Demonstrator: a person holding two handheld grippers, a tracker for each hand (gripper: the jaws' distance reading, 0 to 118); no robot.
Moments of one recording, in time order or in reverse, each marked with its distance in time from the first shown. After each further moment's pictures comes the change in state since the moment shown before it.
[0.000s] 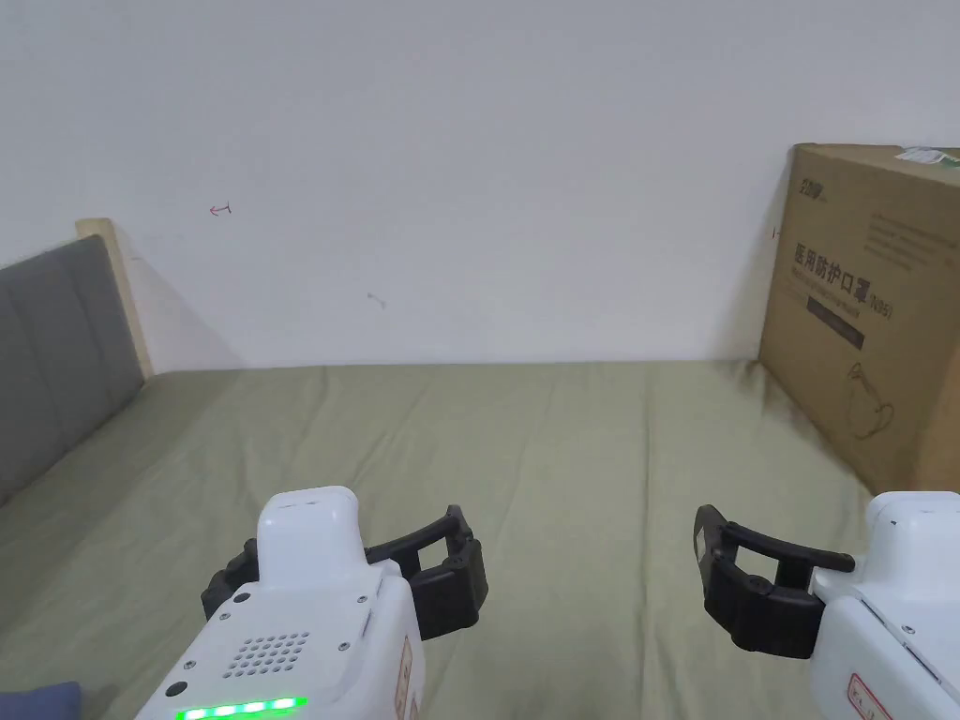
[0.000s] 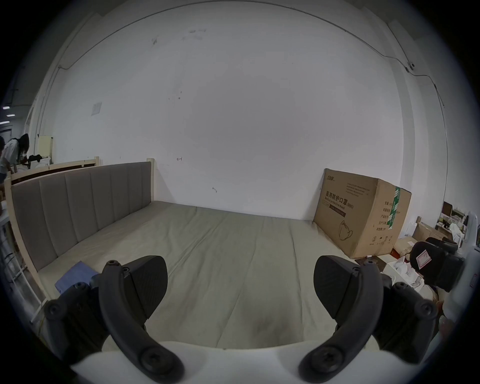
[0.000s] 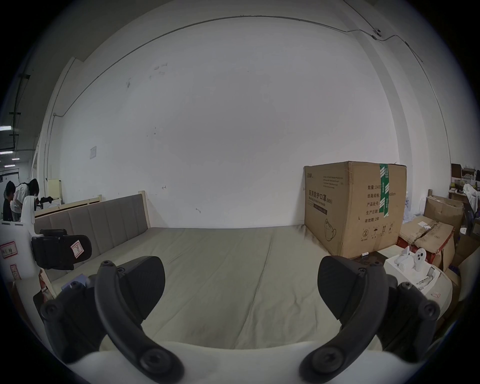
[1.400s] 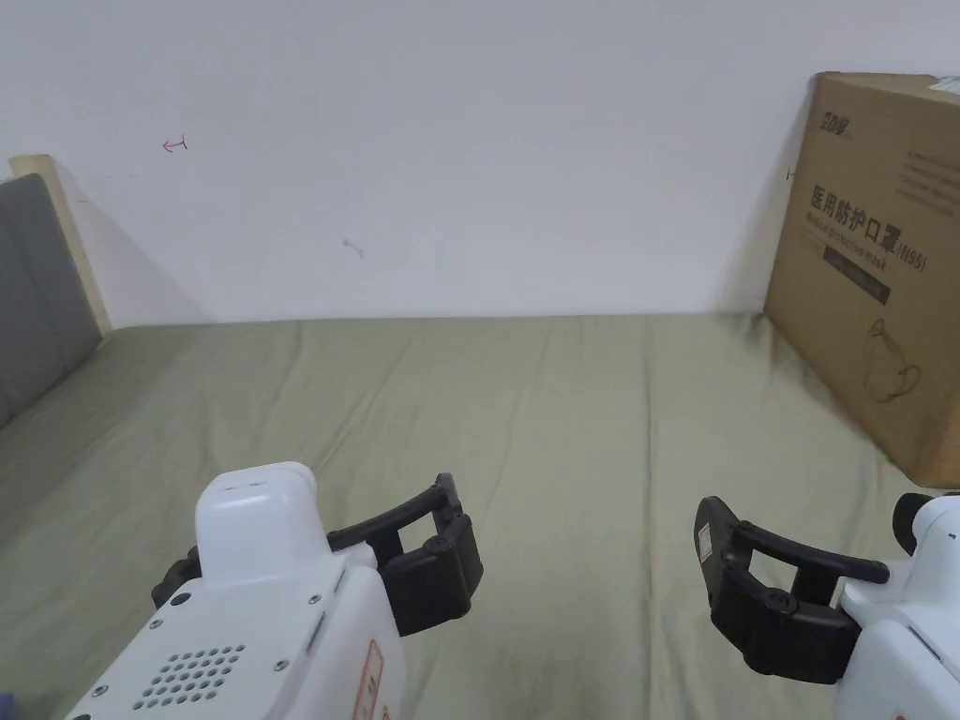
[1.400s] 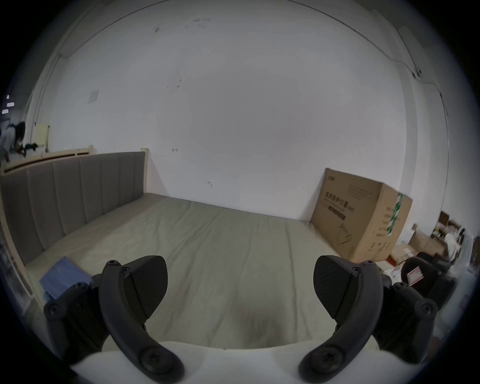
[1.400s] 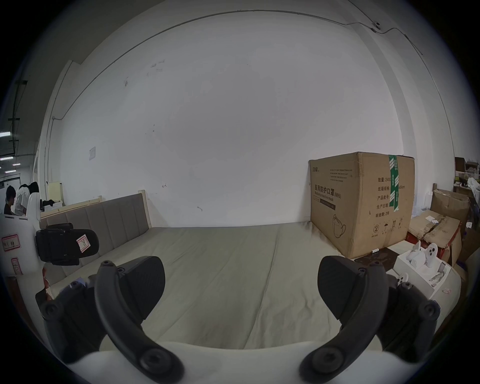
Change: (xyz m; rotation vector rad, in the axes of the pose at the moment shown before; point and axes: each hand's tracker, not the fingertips) left arm -0.006 0.004 -0.048 -0.013 -0.070 0.093; right arm -0.005 -0.010 -0.045 -0.012 0.018 -0.022
